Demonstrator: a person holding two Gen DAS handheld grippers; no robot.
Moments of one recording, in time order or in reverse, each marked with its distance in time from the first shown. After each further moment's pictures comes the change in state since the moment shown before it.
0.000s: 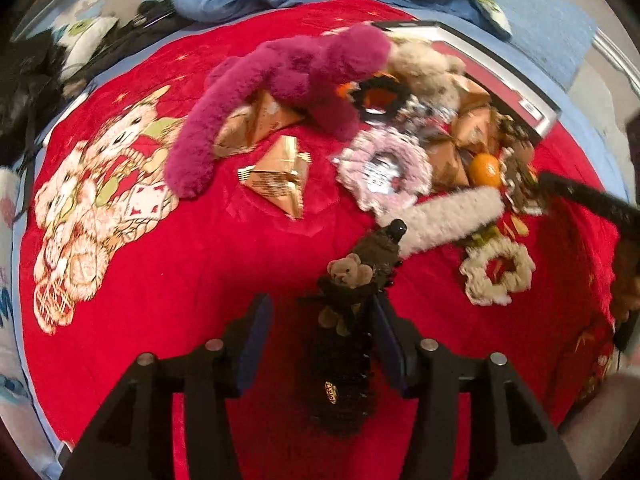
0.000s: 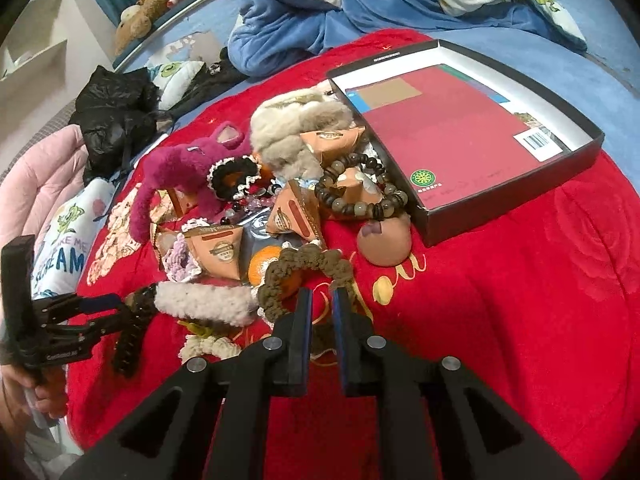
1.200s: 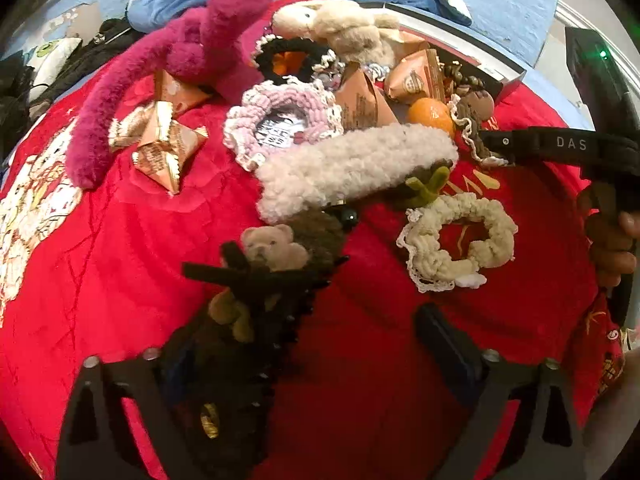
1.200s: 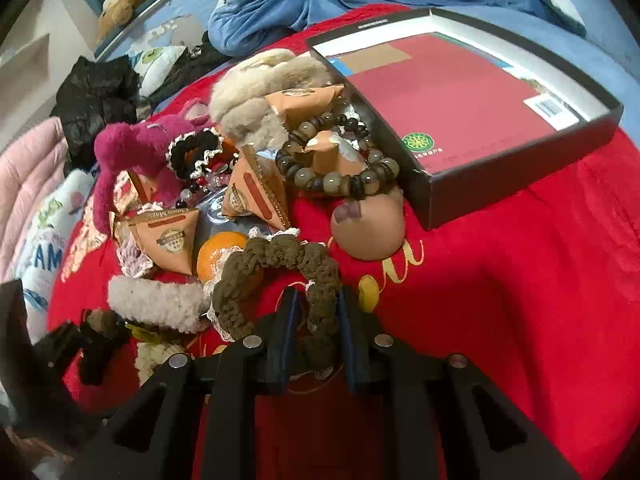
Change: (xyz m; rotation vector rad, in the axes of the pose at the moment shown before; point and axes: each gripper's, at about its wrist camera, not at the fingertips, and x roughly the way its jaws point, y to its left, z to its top) left arm 0.043 -0.060 -0.029 0.055 -0.067 -0.056; right arm 0.034 -0.018 -0.006 0.033 0.055 -0.022
